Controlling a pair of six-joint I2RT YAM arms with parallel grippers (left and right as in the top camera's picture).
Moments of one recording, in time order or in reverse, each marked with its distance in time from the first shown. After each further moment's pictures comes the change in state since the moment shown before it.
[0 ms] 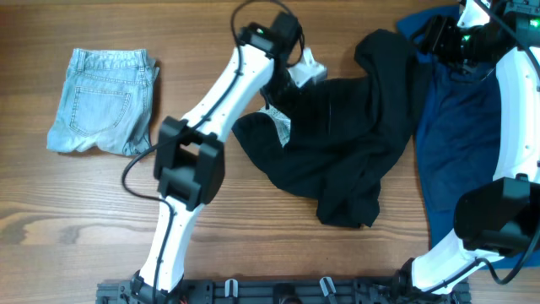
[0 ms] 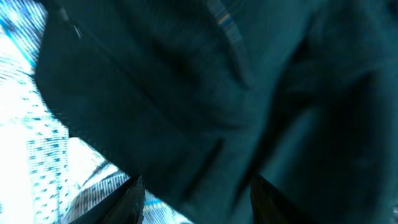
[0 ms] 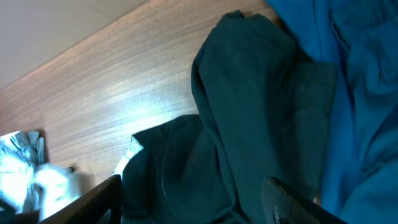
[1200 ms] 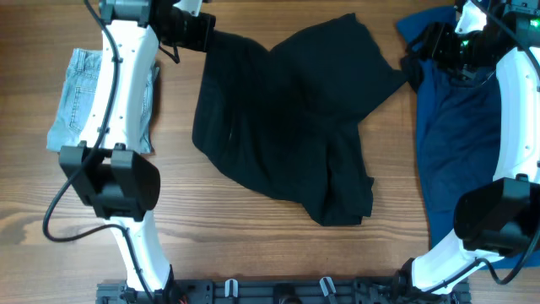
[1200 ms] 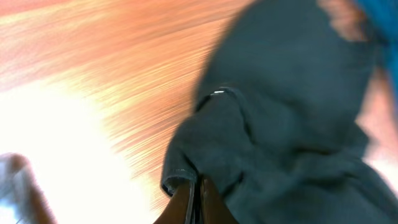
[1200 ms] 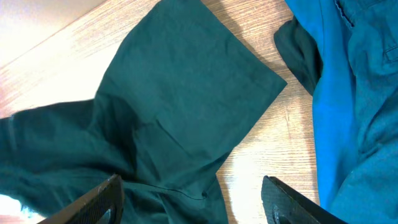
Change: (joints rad) left arm 0.407 -0.264 0.009 0.163 -0.102 -0.135; right arm 0.000 0.000 0.000 -0.064 0.000 -0.029
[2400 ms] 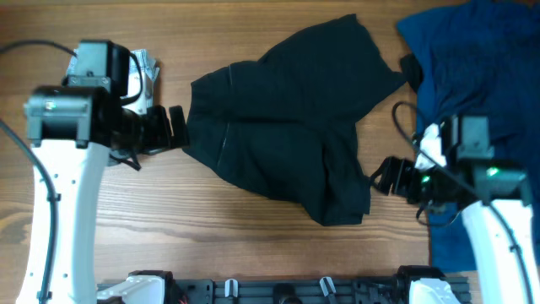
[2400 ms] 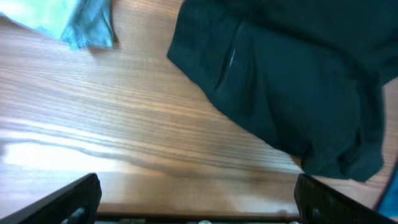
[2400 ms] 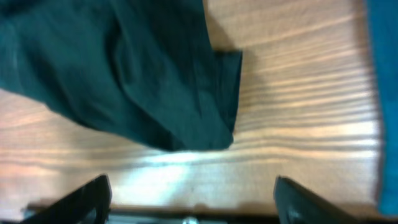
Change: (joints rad) left arm 0.050 -0.701 -0.582 -0.381 -0.224 -0.439; right arm 0.166 -0.776 -0.924 -0.088 0.080 0.111
